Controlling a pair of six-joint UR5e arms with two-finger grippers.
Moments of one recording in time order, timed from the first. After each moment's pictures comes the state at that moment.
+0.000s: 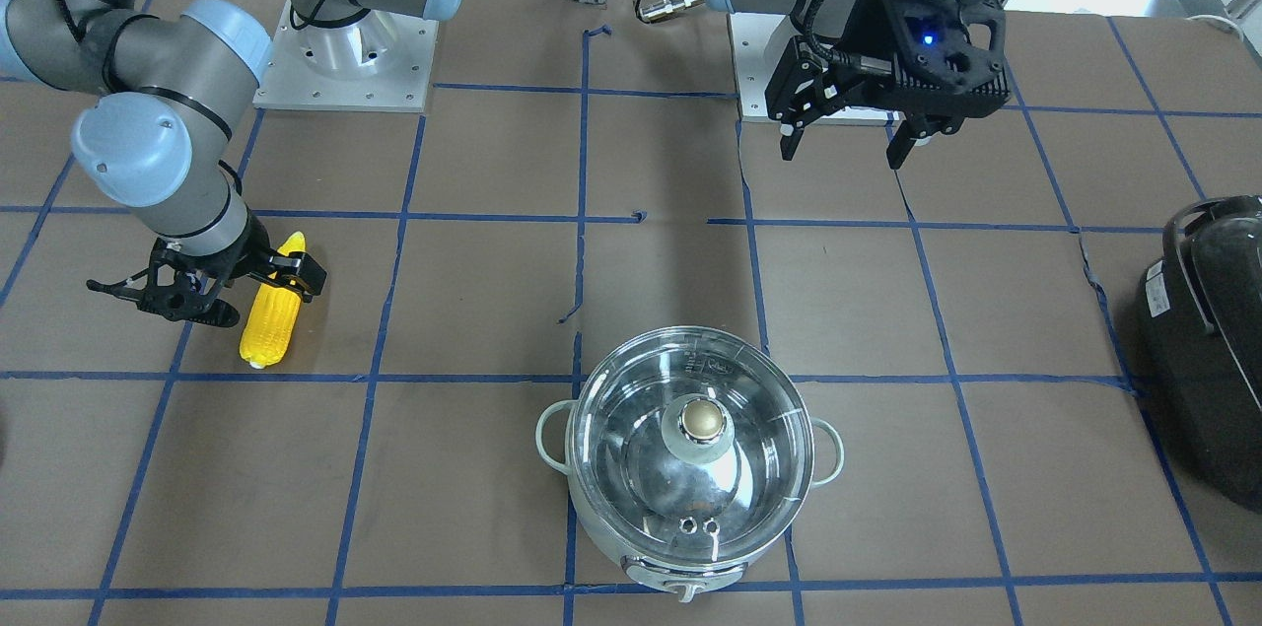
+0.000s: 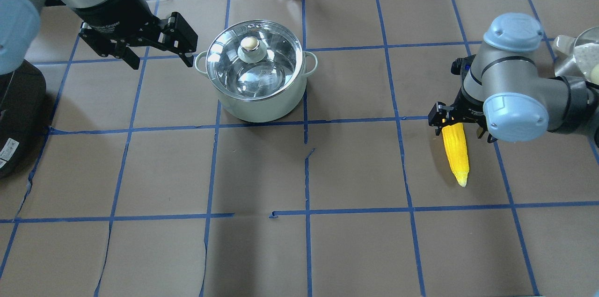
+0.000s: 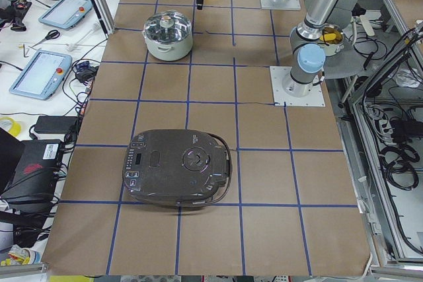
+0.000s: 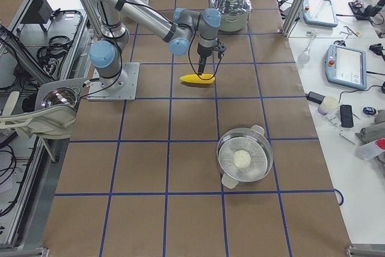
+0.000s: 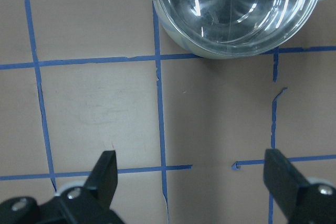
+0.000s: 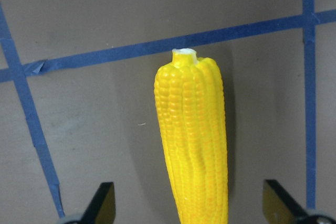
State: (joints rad) left arm -1.59 -1.55 -1.53 -1.56 1.53 0.00; right arm 1.36 -1.38 2.05 -2.14 -1.66 -0.03
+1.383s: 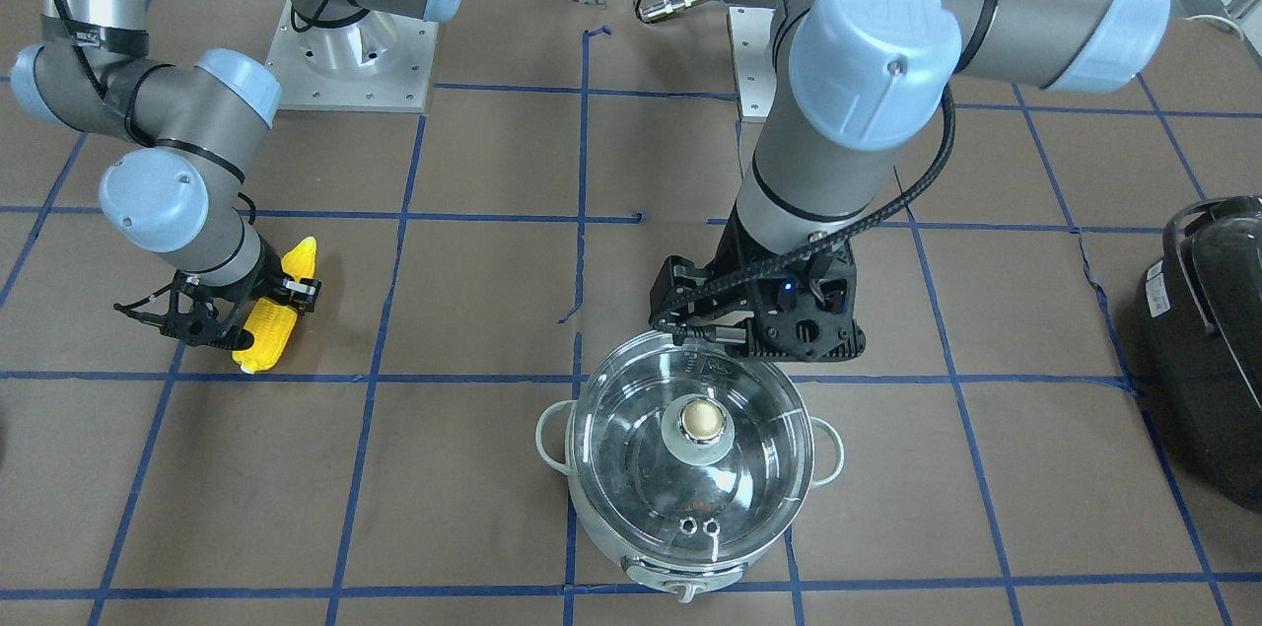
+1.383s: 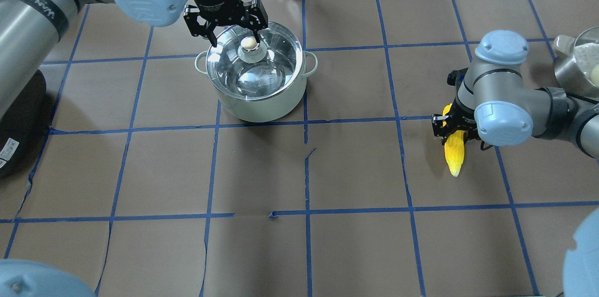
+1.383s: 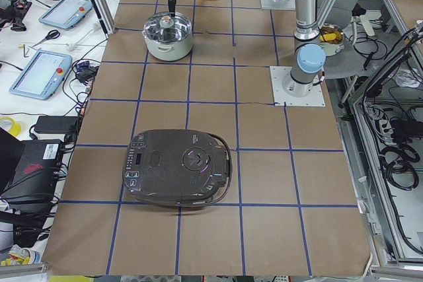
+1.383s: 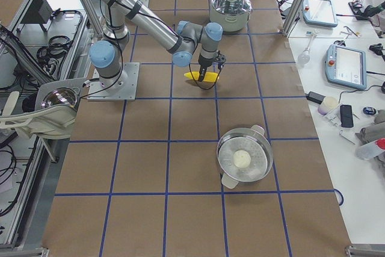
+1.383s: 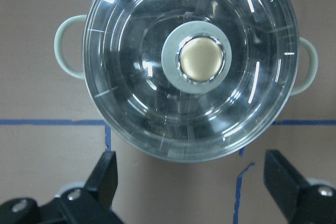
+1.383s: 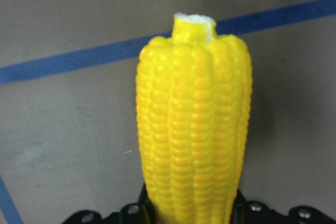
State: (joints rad) left arm -1.73 -1.97 -1.34 -1.37 1.52 -0.19; right arm 1.35 -1.30 2.02 -2.22 -1.66 -0.03
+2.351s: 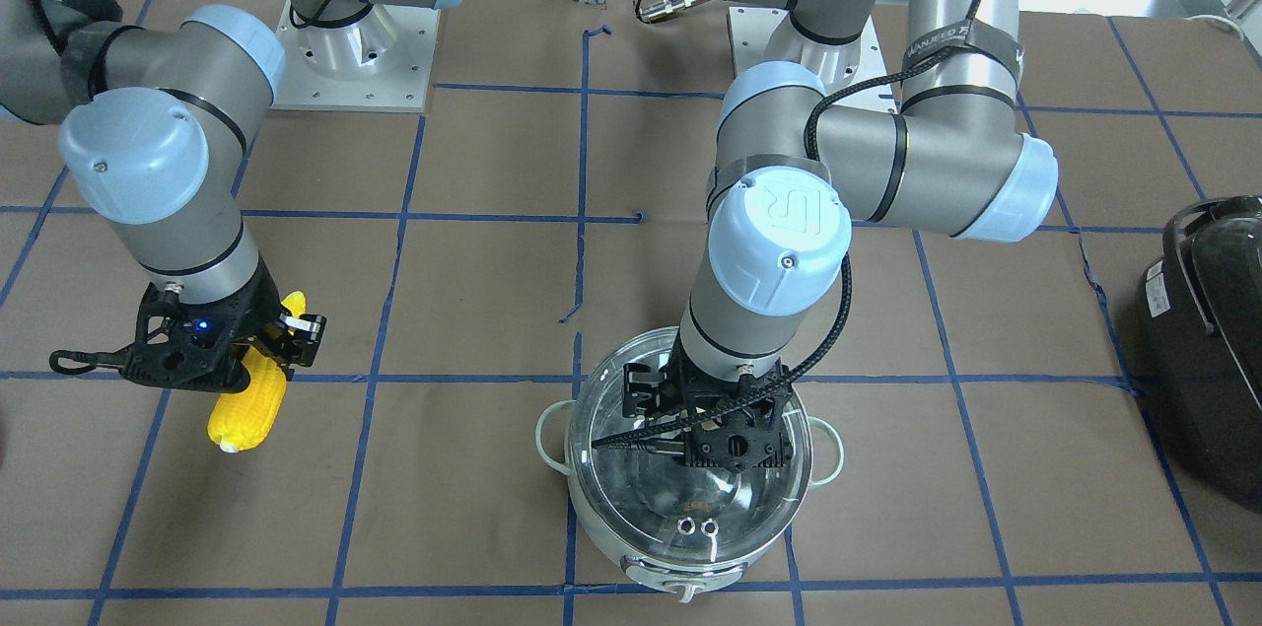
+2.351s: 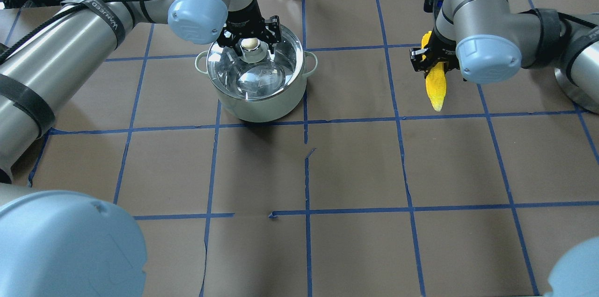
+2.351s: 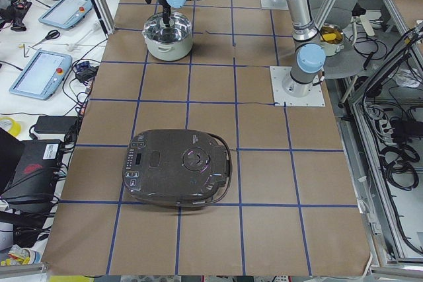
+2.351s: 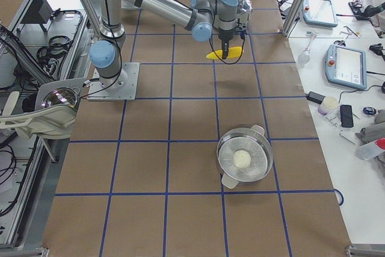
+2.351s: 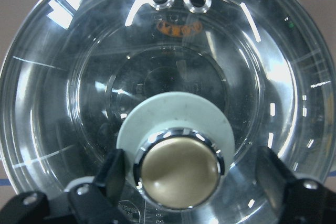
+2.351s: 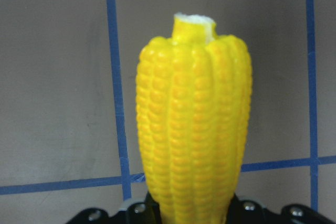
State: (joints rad) left arm -1.75 -2.08 -1.34 -1.24 1.54 -0.20; right arm 1.51 -1.30 1.73 -2.11 -1.66 -0.02
